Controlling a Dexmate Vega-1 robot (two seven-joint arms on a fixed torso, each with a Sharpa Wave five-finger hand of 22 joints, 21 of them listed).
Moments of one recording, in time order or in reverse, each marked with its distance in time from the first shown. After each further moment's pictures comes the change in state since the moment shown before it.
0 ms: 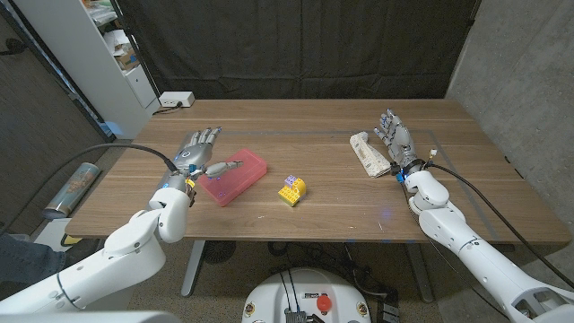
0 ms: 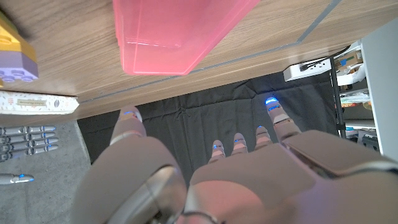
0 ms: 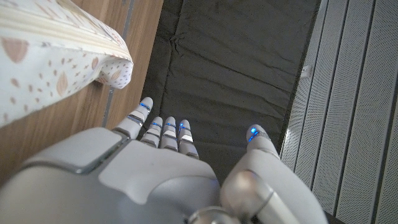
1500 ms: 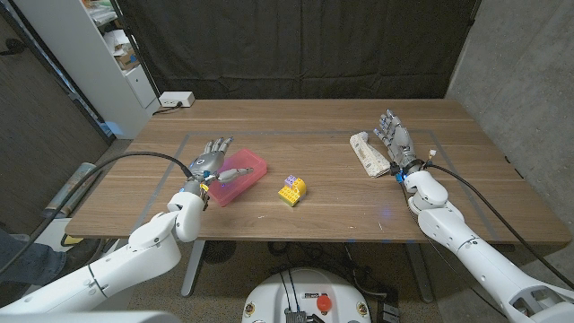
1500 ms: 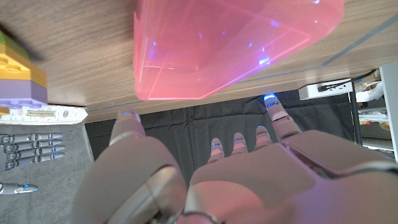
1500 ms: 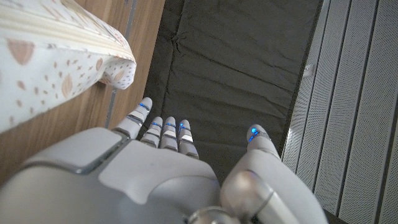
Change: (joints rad) left arm -0.138 -0.060 0.144 0.154 -0.070 -0.097 0.031; left_hand 0.000 0.000 -0.033 0.000 0.015 0.038 -0.005 0.011 0.000 -0.002 -0.009 0.007 0.000 0.004 -0.004 0.000 -0.003 0.052 0.005 0.006 -0.002; right arm 0.009 0.008 -0.004 0.017 0.001 0.001 0.001; right_hand 0.000 0.000 -0.008 0.000 0.000 0.003 -0.003 0.000 0.000 0.000 0.000 0.000 0.000 0.000 0.000 0.000 0.002 -0.008 0.008 0.000 0.000
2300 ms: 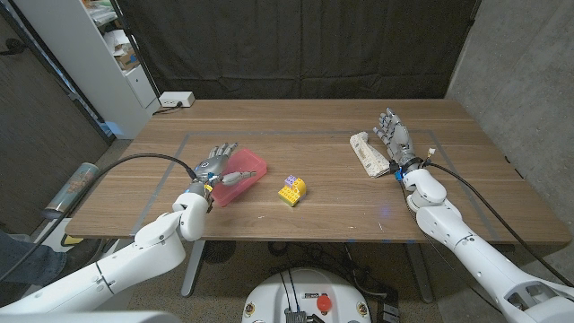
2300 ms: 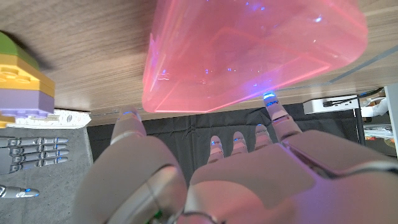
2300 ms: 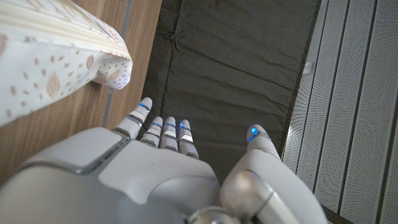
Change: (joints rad) left arm -0.040 -0.016 0.043 0.025 -0.034 0.002 -0.019; left_hand 0.008 0.008 -0.010 0.004 0.009 0.025 0.000 0.000 0.000 0.005 -0.005 0.005 0.000 0.016 -0.006 0.000 0.000 0.014 -0.004 -0.004 -0.005; right arm 0.029 0.015 -0.002 0.036 0.010 0.005 0.020; right_hand 0.000 0.000 0.000 0.000 0.006 0.004 -0.004 0.000 0.000 0.000 0.000 0.000 0.000 0.000 0.000 0.000 0.001 0.000 0.000 0.000 0.000
